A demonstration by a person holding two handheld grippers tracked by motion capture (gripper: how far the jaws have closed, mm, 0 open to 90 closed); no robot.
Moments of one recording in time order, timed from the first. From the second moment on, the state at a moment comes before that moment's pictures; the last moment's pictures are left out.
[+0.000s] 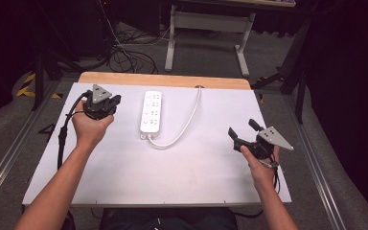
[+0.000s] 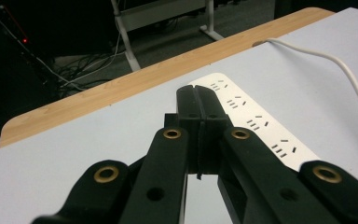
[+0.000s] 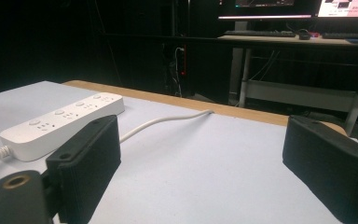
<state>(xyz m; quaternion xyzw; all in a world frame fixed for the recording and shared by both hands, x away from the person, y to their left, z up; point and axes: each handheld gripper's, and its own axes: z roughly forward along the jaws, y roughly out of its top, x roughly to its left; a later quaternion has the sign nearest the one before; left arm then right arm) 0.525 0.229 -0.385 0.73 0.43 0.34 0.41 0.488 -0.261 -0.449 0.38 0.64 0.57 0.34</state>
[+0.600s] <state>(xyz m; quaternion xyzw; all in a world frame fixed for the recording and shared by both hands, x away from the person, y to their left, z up) 0.560 0.209 -0.389 0.76 0.43 0.31 0.37 0.490 -0.260 -0.449 0.37 0.65 0.57 0.34</state>
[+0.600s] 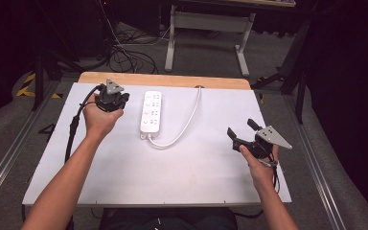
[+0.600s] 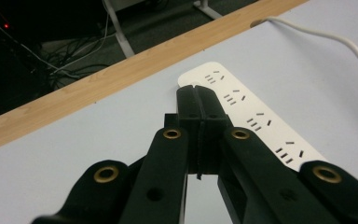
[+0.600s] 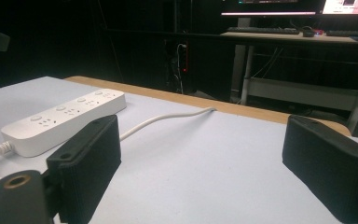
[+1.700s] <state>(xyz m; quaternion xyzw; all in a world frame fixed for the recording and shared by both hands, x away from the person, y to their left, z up) 0.604 0.179 -0.404 0.79 0.44 0.27 0.33 0.494 -0.259 -0.450 0.38 0.65 0.57 0.33</state>
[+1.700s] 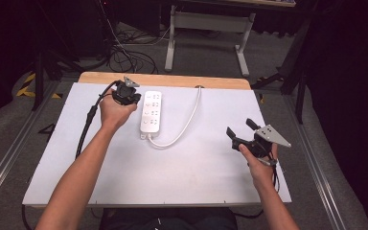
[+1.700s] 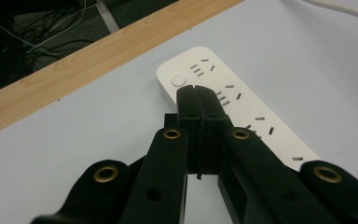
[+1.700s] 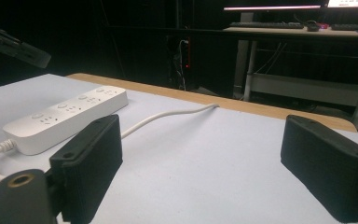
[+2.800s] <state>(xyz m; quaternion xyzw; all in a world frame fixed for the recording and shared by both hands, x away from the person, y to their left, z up) 0.654 0.150 -0.436 0.82 0.45 0.22 0.26 0.494 -0.260 -0.449 0.38 0.66 0.56 0.33</state>
